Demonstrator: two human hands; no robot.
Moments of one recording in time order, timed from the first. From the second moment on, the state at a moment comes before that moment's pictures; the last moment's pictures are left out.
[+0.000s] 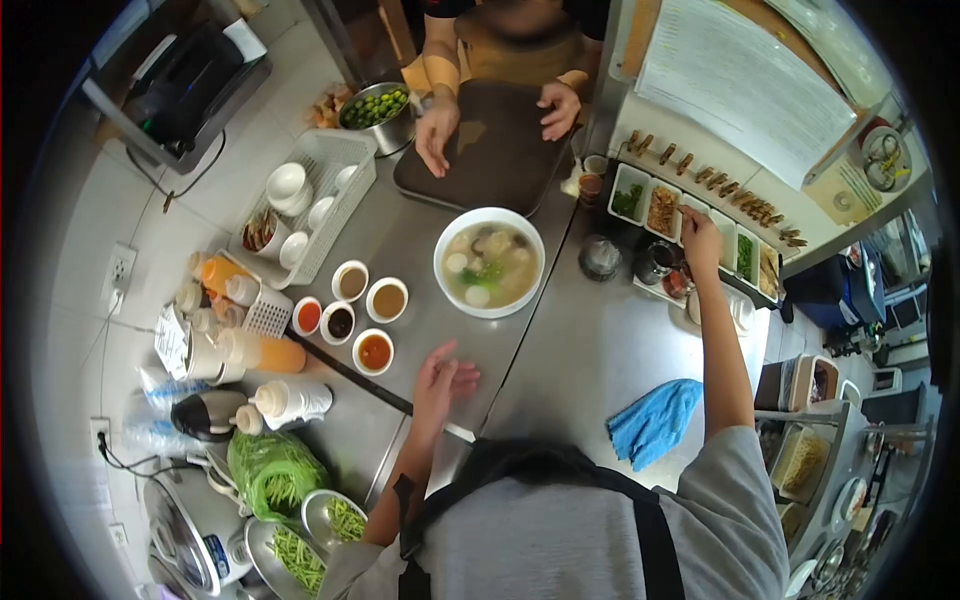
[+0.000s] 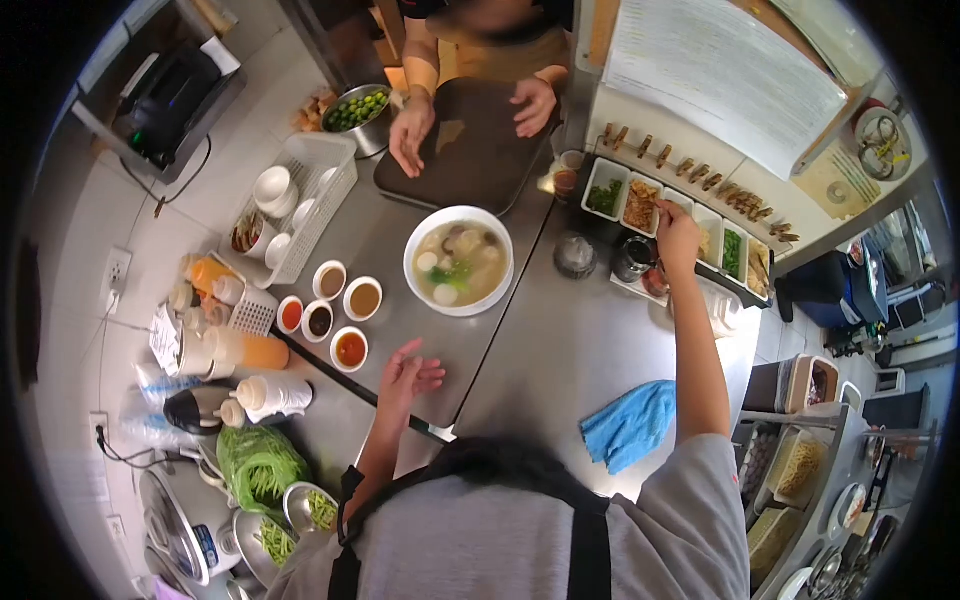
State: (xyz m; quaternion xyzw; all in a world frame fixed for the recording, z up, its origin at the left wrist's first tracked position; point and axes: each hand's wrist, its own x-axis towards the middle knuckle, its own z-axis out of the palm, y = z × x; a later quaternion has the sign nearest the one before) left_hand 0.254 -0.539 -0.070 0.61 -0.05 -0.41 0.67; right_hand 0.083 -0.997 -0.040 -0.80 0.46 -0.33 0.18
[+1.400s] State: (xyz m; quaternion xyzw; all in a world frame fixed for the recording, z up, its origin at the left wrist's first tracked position) left_hand 0.440 -0.539 0.227 0.74 -0.39 0.32 0.45; right_hand 0.066 -0.751 -0.041 -0.69 0.34 -0.43 0.47
